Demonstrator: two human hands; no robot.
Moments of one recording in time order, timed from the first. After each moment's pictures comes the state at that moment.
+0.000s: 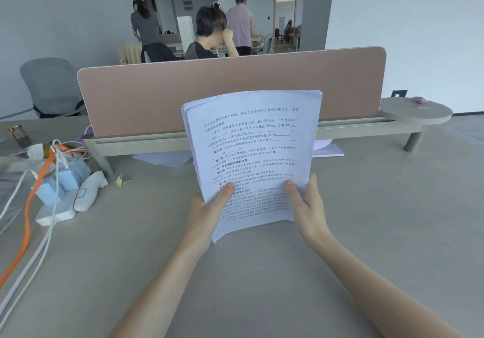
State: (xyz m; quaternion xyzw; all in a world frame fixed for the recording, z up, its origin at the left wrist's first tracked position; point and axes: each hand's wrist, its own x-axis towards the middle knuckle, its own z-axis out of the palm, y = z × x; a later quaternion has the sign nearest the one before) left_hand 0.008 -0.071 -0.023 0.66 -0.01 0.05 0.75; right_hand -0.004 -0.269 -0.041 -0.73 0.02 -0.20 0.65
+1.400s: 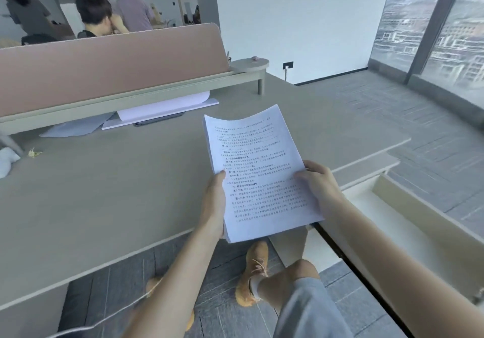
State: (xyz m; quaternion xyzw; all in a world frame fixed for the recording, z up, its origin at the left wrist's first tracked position) left_hand -0.345 -0.248 -0.020 0.67 0.04 -0.20 0.71; right_hand -0.407 -0.447 -0.036 -0.69 0.29 -0.15 0.65
